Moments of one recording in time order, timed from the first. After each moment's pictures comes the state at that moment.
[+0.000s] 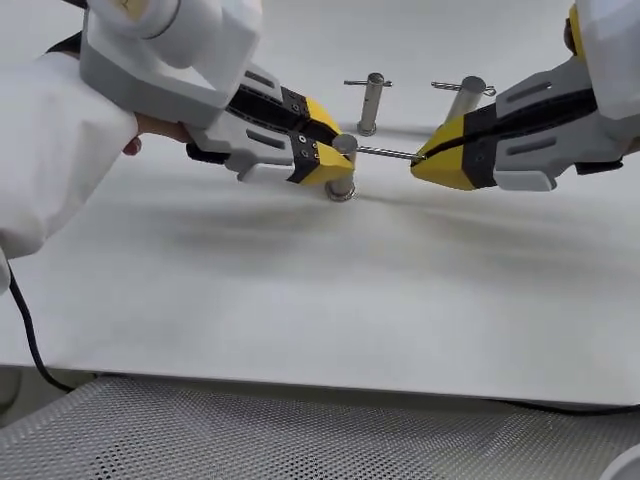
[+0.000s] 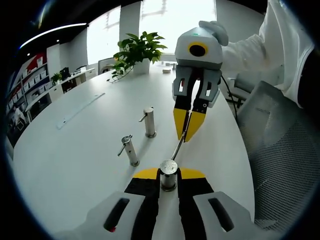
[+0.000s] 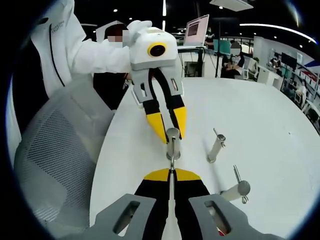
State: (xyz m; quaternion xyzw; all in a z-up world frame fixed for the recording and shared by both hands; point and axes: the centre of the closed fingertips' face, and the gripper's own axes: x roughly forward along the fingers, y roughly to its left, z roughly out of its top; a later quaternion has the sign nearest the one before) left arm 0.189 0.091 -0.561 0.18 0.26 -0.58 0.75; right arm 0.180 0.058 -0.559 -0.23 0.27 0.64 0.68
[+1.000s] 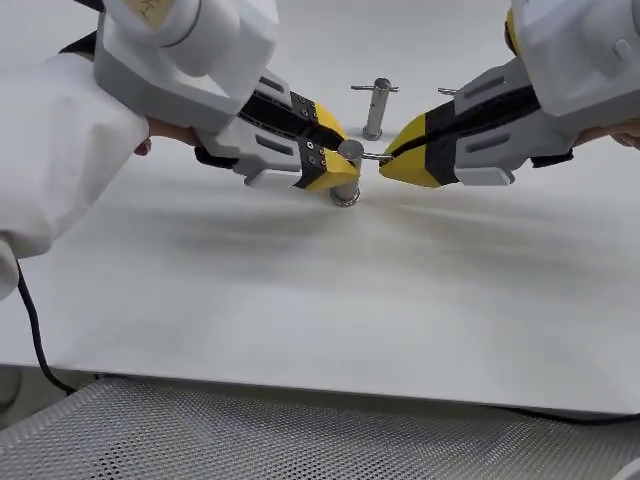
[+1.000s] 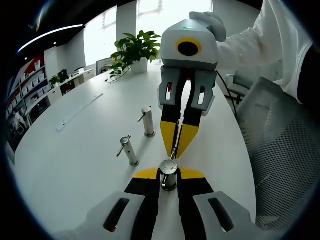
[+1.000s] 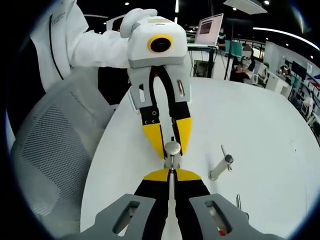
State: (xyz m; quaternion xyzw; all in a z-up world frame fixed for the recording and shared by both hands) left arm 0.191 0.090 -0.561 0.19 0.26 -0.58 0.75; right arm 0.192 0.088 -0.570 -0.27 0.25 0.67 0.65
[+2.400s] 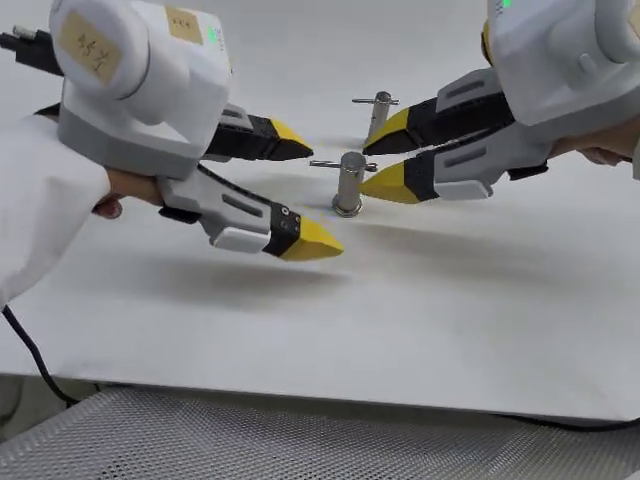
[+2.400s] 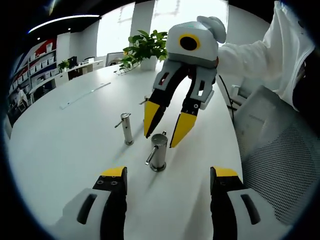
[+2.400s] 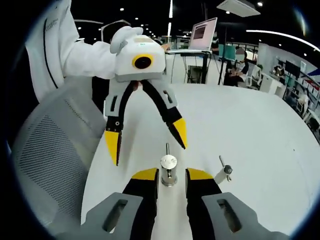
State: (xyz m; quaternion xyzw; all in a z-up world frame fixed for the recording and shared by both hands) left arm 0.166 0.116 -0.574 0.13 0.29 -0.56 0.77; right arm 0.192 0.105 -0.563 -0.23 0.24 0.65 0.68
